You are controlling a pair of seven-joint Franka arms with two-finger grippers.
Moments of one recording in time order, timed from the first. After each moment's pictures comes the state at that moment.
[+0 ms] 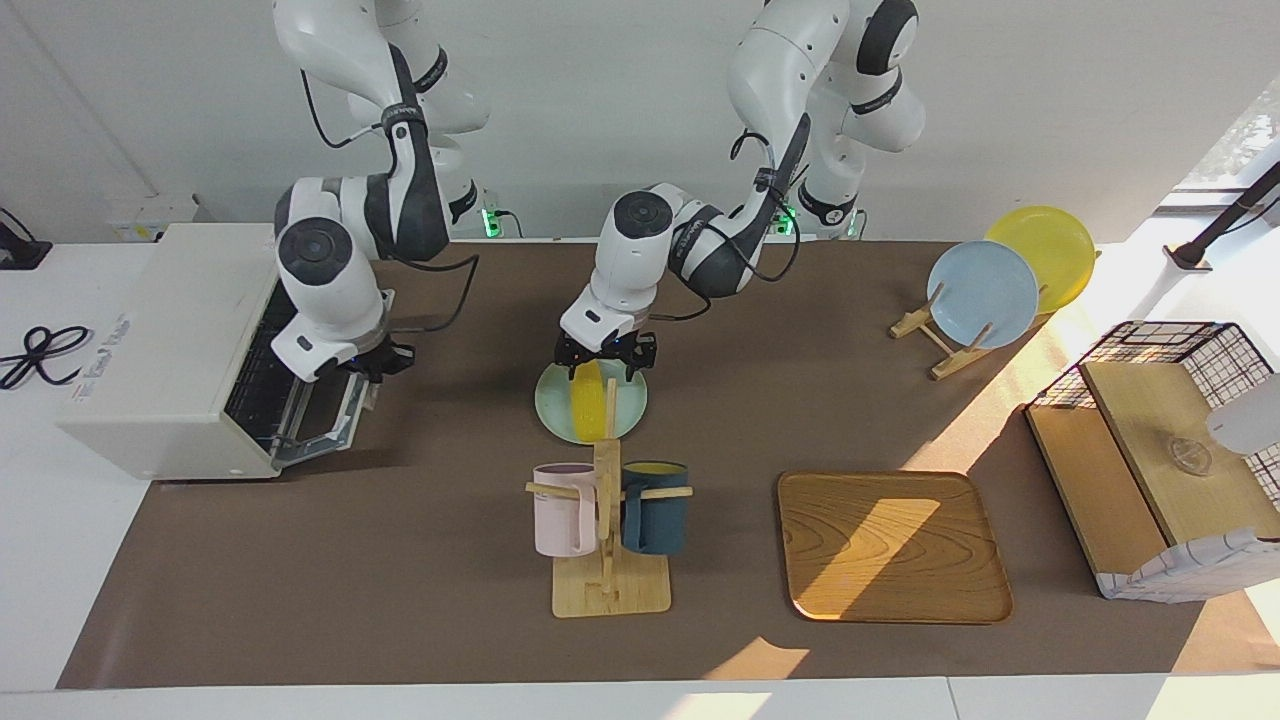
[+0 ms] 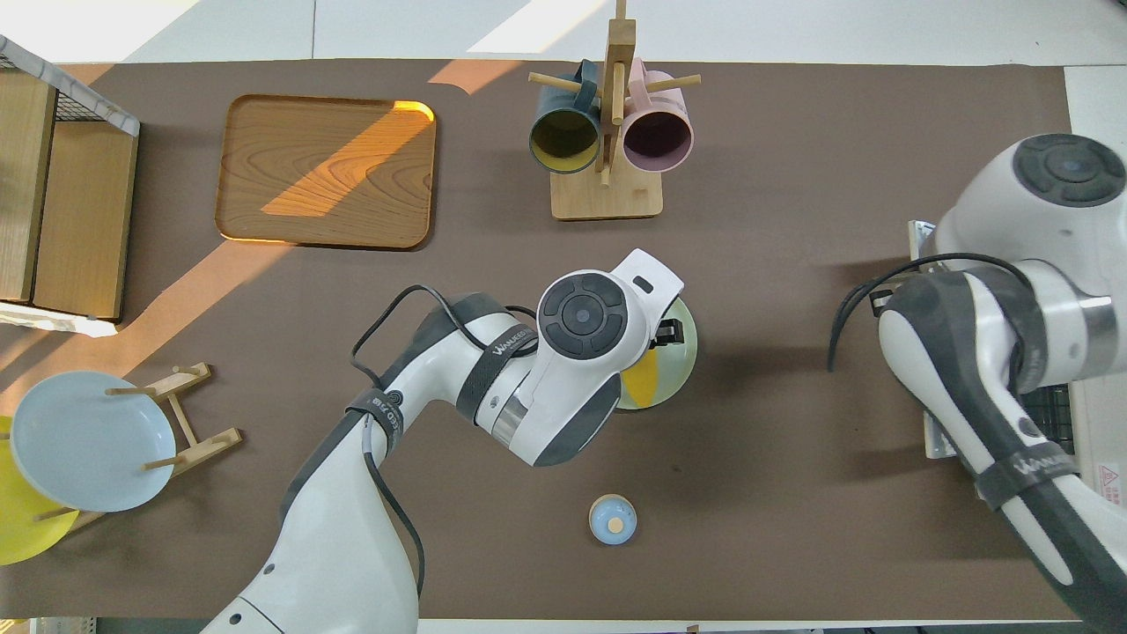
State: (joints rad) left arm -0.78 0.48 -0.05 -1.68 -0.15 2.32 -0.73; right arm -0.04 0.11 0.06 -1.94 -0.19 1.84 0.03
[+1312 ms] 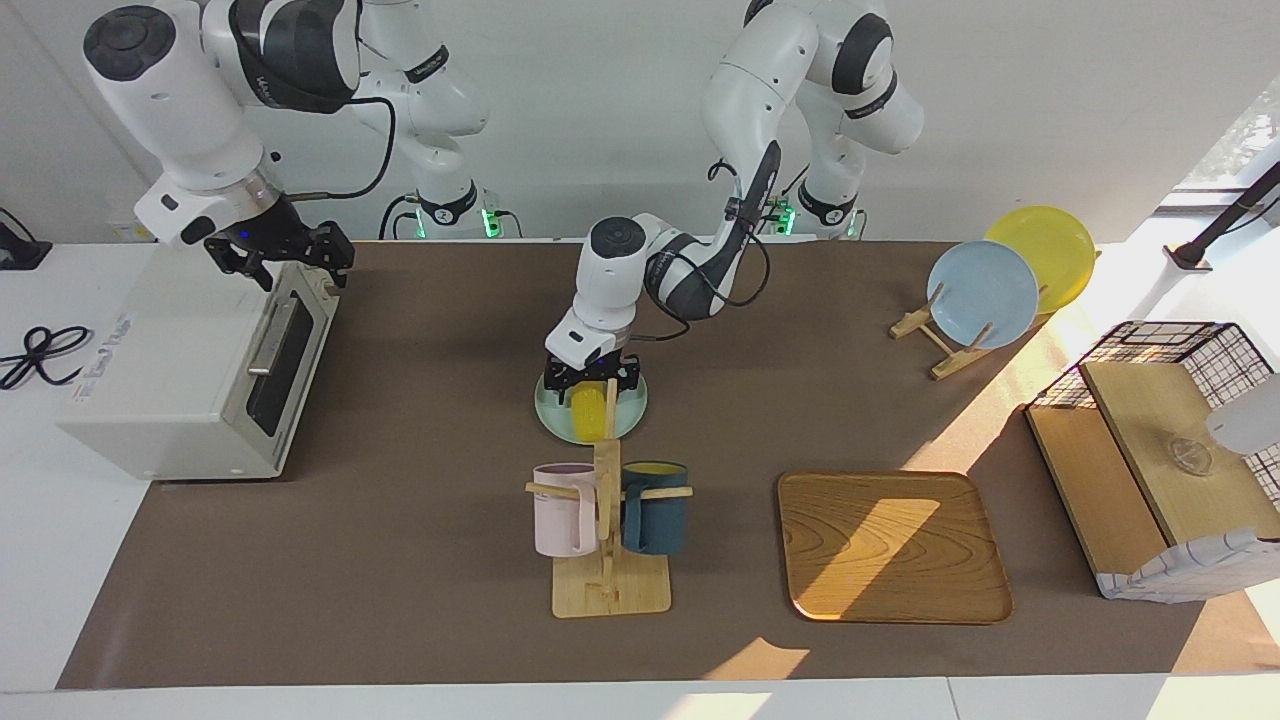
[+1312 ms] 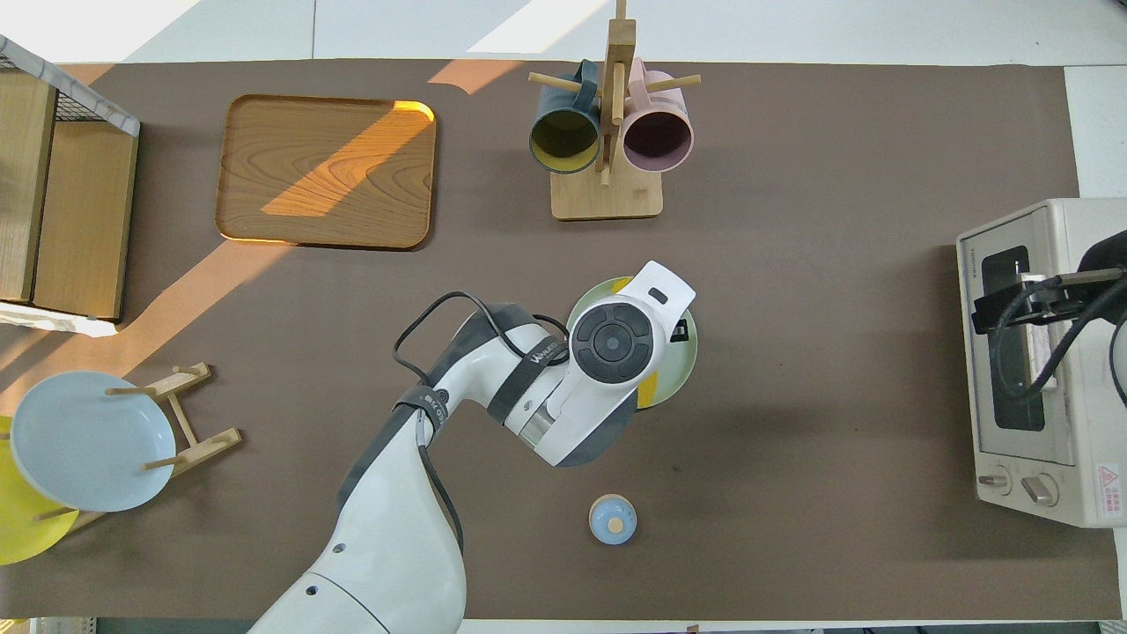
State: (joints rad) left arm -0.86 0.56 0.02 -1.67 -0.08 2.44 -0.82; right arm -0.13 -0.07 0.07 -1.78 -0.04 1.60 -0.12
